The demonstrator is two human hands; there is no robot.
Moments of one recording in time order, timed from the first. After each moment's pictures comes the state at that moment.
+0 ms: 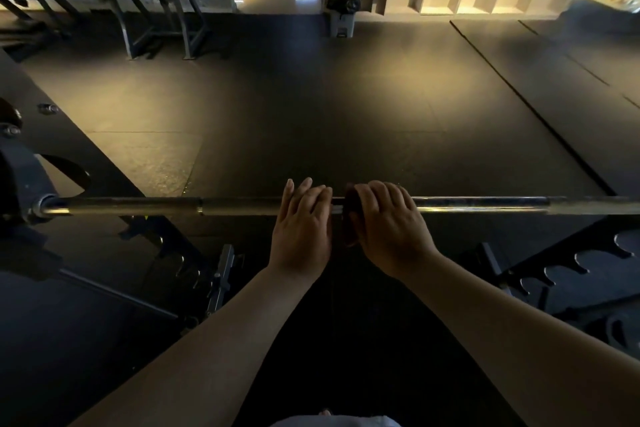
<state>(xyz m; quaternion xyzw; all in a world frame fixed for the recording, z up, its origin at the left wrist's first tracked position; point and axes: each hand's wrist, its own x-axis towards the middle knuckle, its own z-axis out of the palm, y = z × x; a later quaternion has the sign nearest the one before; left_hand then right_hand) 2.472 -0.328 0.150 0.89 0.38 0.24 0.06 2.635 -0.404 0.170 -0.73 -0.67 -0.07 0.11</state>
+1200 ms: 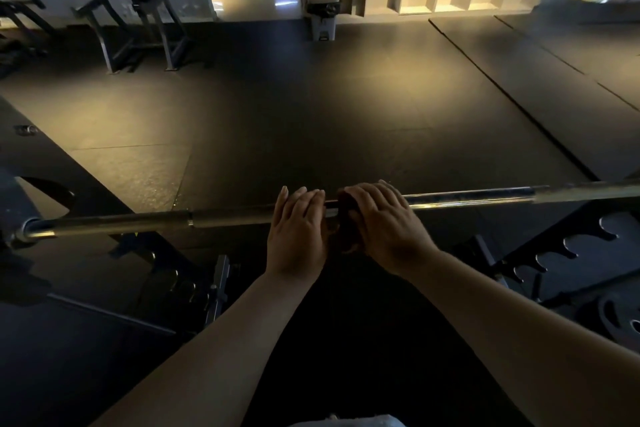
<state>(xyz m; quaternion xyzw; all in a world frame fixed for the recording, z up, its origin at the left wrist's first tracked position) 2.476 -0.328 0.150 0.89 0.38 0.24 0.06 2.643 -0.409 0.176 -0.72 -0.67 0.01 0.16</state>
